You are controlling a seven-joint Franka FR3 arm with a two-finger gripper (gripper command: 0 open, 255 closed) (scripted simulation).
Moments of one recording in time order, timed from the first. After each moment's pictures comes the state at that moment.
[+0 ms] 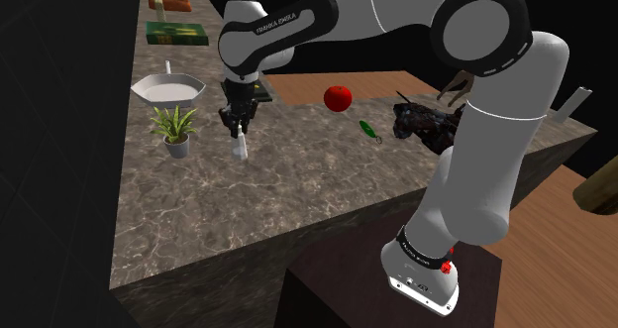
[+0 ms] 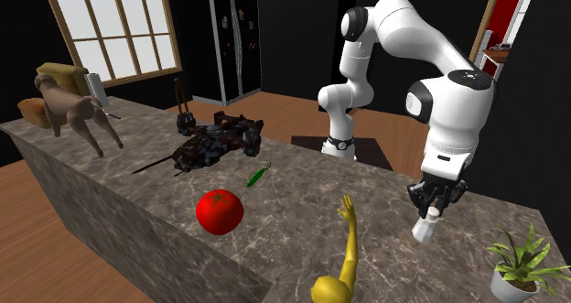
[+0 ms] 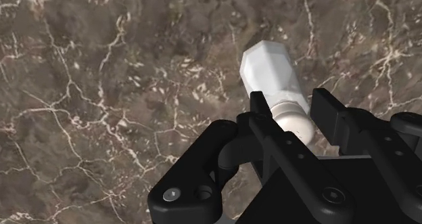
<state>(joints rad) 0.32 0.22 -0.14 -1.93 0.15 2.12 -0.04</state>
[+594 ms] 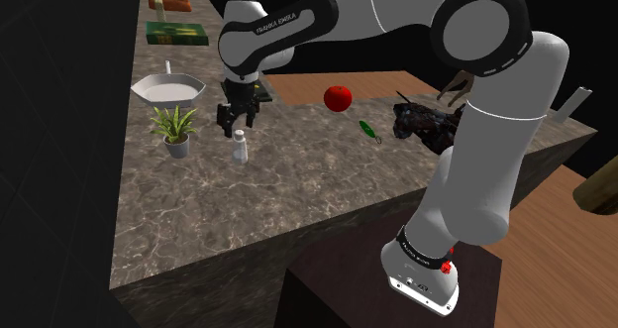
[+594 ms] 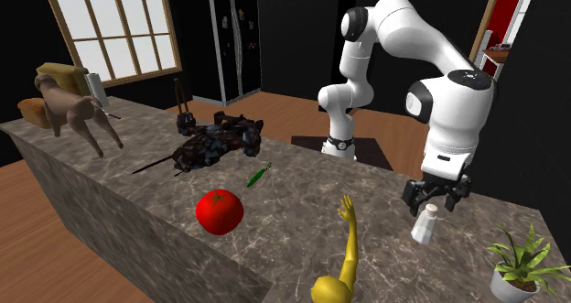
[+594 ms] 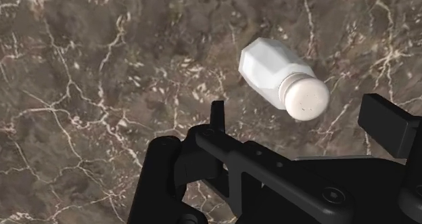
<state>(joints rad) 0.32 0.22 -0.14 -1.93 0.15 2.12 -0.04</state>
